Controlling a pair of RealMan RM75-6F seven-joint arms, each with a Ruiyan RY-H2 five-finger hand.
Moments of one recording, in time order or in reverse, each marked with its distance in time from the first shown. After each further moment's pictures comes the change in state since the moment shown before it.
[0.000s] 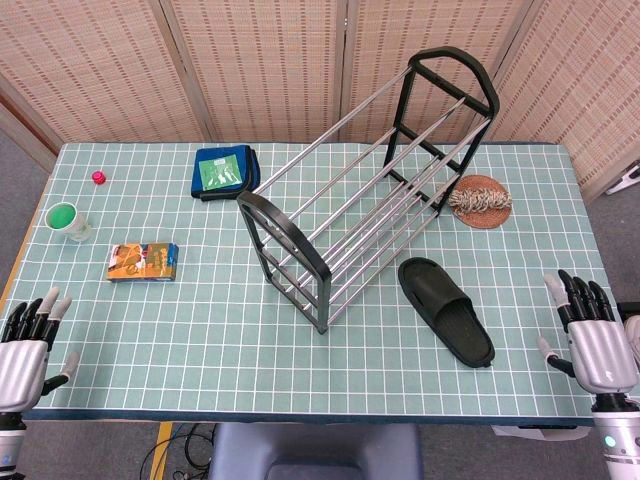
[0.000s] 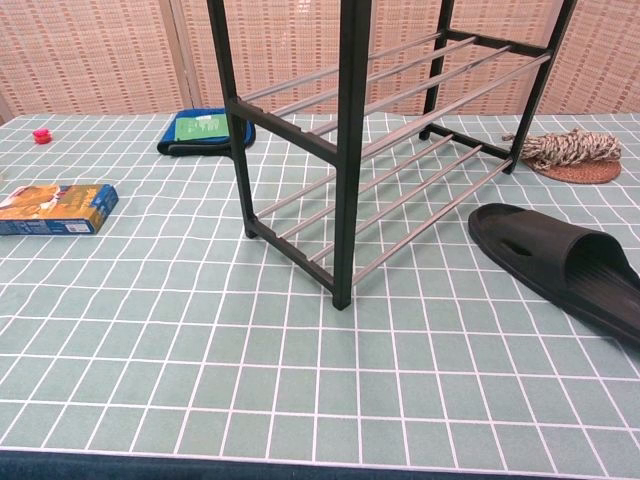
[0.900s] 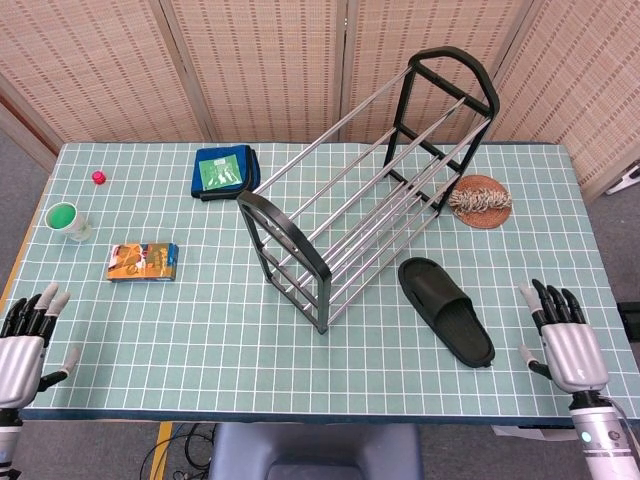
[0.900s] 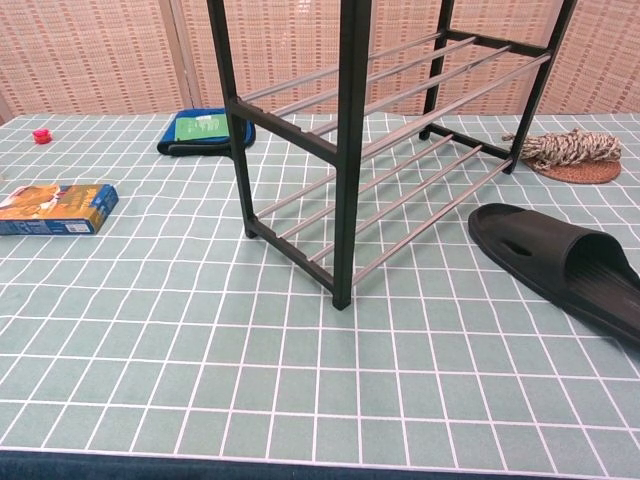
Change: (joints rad) left arm -0.009 0.027 -0.008 0.000 0.007 -0.004 -0.094; right arm 0.038 -0.055 -0.019 -0.022 0.047 -0.114 -0.119
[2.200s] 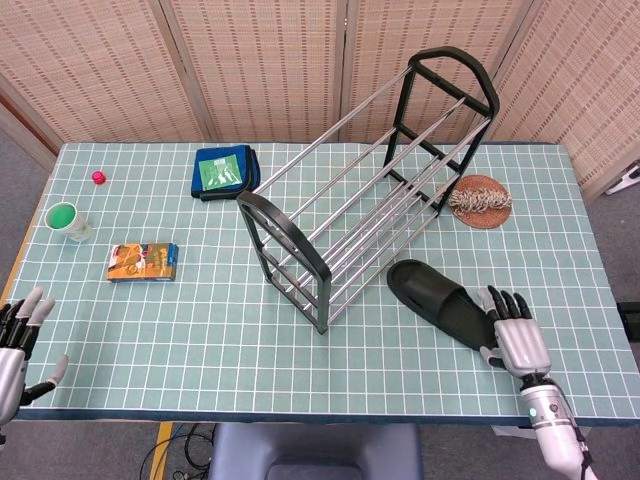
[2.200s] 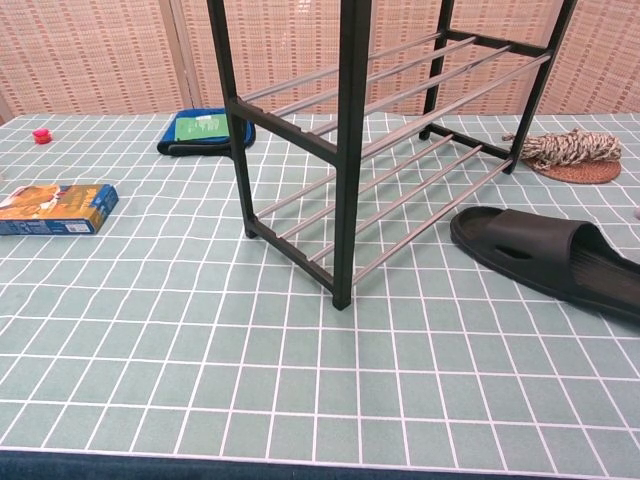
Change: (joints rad) left arm 0.051 0.033 0.022 -0.007 0.088 0.111 -0.079; right arm 0.102 -0.237 0.022 0.256 0.112 -0.159 -0.030
